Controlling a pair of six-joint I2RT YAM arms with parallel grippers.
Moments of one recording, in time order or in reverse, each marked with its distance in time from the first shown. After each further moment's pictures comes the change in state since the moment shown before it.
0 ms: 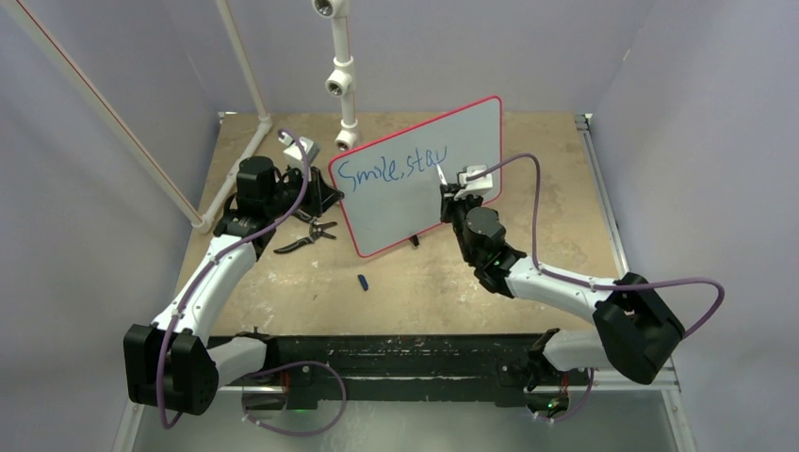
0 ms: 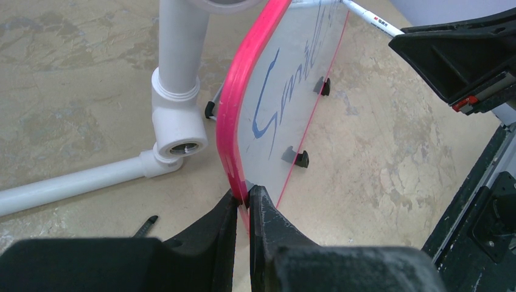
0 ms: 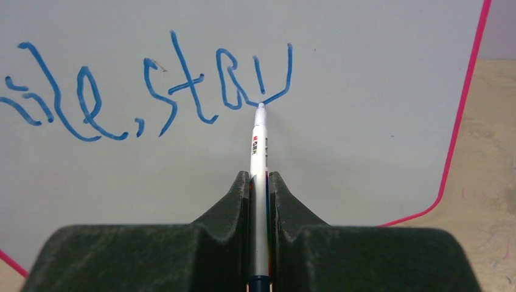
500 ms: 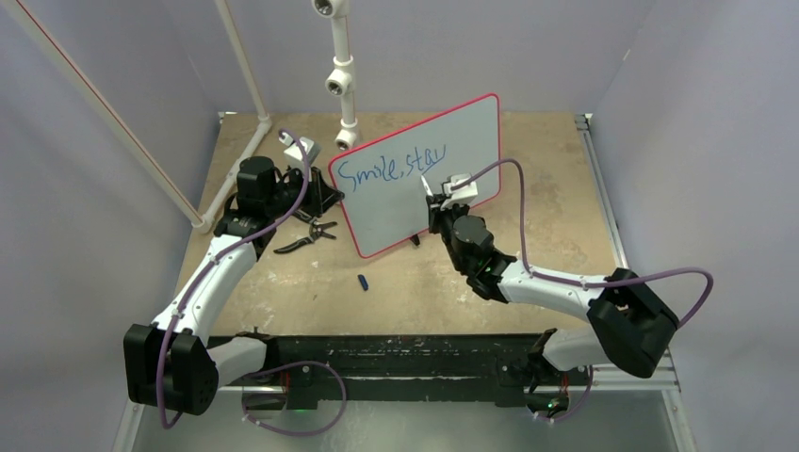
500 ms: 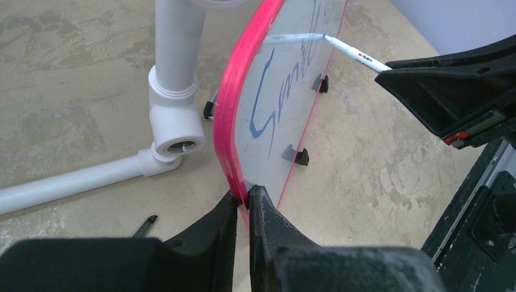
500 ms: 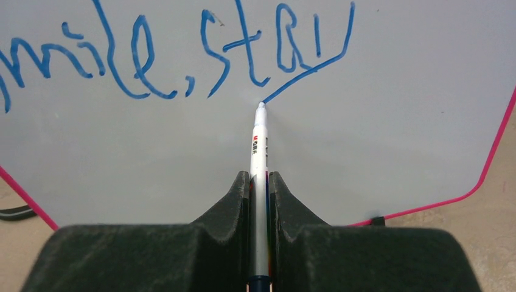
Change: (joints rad) left arm -0.002 0.000 0.000 -0.002 0.000 0.000; right arm 0.086 0.032 -0.003 -0.005 0.009 0.016
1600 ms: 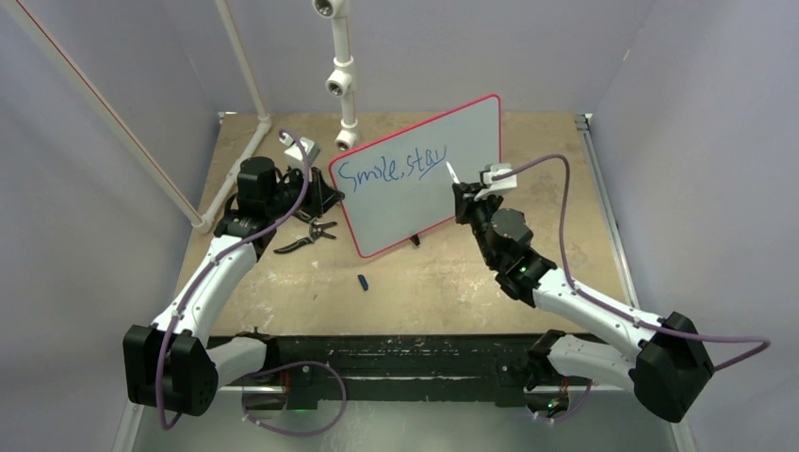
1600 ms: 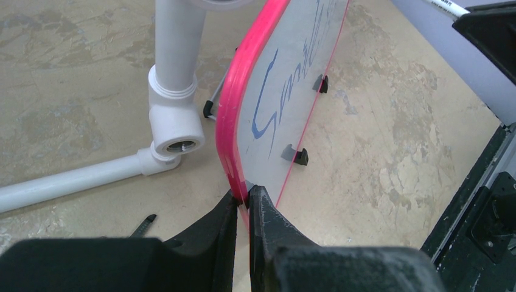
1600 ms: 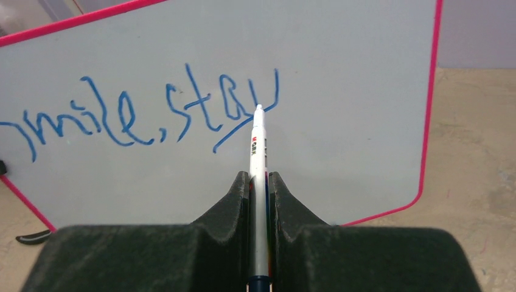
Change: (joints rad) left arm -0.003 -0.004 0.000 -0.004 -0.010 -0.004; right arm -0.085 -0.264 0.000 -0.204 -0.061 0.023
